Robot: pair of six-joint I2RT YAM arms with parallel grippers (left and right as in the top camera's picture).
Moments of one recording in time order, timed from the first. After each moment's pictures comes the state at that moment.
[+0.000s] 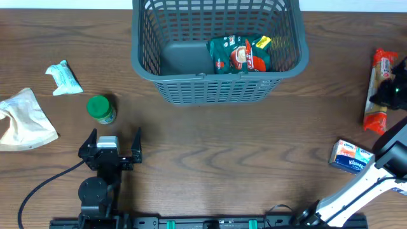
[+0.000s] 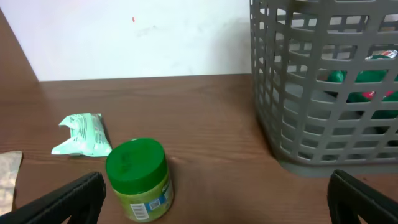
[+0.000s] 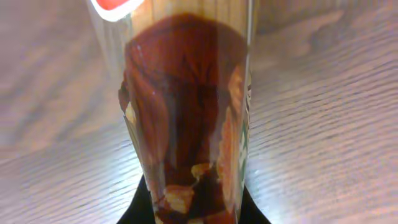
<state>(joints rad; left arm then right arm) -0.04 0.01 0.05 -0.16 -0.04 0.04 -0.69 2.22 1.83 -0.94 -0.14 -0.29</state>
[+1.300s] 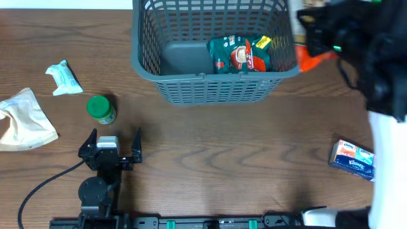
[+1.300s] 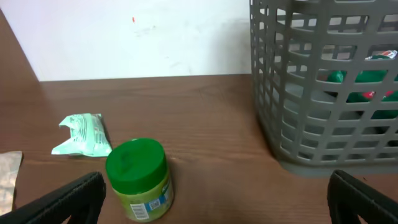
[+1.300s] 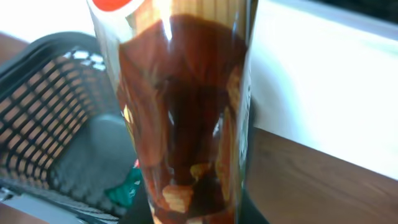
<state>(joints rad) -0.04 0.01 0.05 -0.16 -0.04 0.04 0.18 1.53 2.08 -1.05 -0.12 -0.19</state>
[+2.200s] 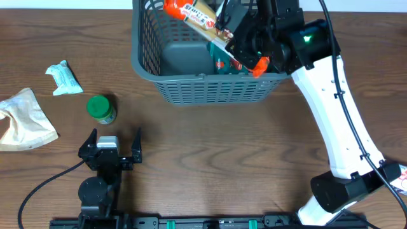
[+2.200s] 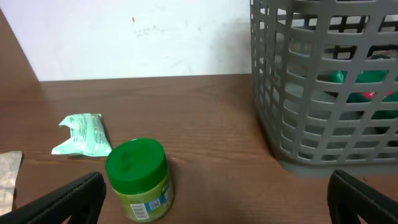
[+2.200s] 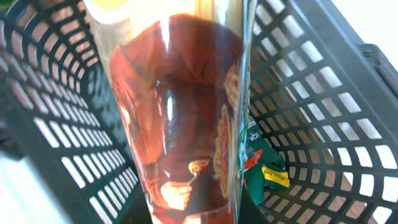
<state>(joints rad) -0.04 0.01 0.05 -0.16 -0.04 0.04 0.40 1.81 2.07 -1.13 -0.17 -0.59</state>
